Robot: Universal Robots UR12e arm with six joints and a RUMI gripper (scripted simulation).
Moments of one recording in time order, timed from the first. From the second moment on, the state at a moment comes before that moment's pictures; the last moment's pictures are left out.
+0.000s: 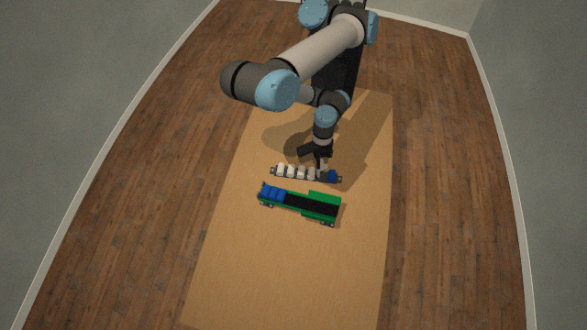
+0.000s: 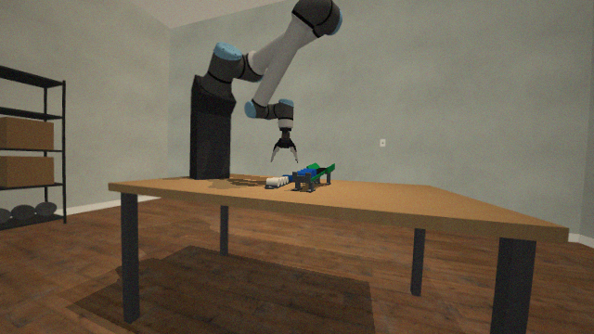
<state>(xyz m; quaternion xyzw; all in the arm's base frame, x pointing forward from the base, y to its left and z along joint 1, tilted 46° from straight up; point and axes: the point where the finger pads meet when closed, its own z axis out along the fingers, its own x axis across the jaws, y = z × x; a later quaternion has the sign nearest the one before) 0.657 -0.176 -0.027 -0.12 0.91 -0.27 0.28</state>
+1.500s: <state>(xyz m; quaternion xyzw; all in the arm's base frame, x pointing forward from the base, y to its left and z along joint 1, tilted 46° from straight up) 0.679 -0.125 -0.046 -0.72 0.57 -0.39 0.00</state>
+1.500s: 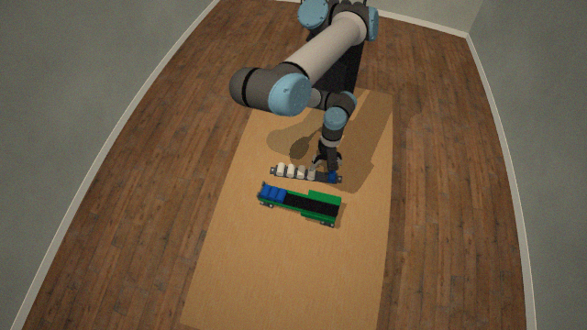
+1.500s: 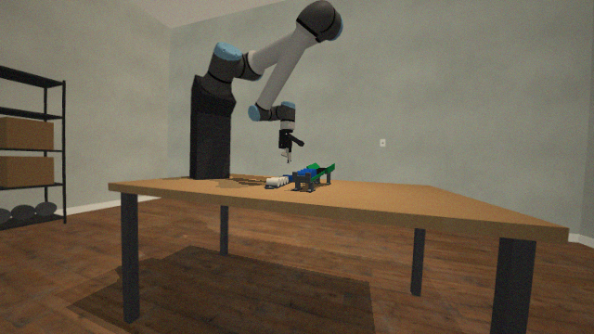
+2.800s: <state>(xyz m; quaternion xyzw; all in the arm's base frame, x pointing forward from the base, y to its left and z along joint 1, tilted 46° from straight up) 0.677 -0.092 -0.070 -0.92 0.09 -0.33 -0.21</state>
